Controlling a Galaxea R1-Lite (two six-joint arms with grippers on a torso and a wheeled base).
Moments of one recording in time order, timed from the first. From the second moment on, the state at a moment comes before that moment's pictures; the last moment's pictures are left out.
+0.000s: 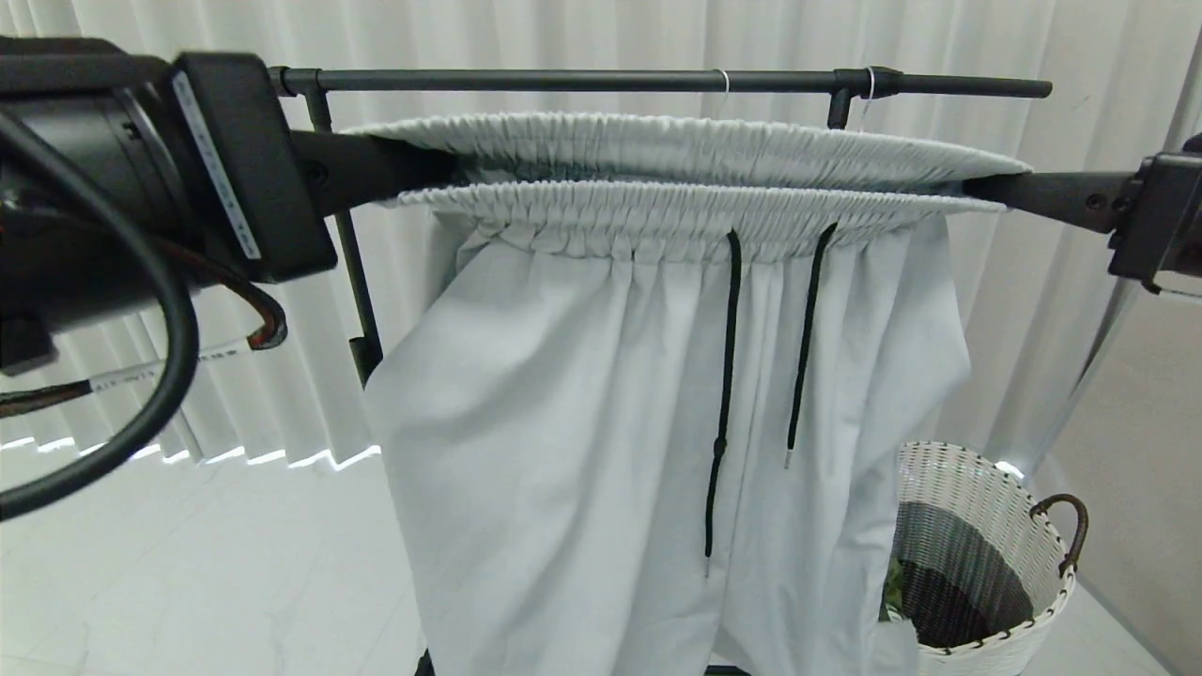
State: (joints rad) left arm -0.78 1.25 -1.18 -0.01 0.18 -0.15; right arm 0.43 1.29 -1.16 -0.09 0.33 0.07
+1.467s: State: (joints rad) left arm -0.82 1.45 -1.29 -0.01 0.24 -0.05; right arm 0.54 1.06 -1.33 0.62 0.37 -0.02
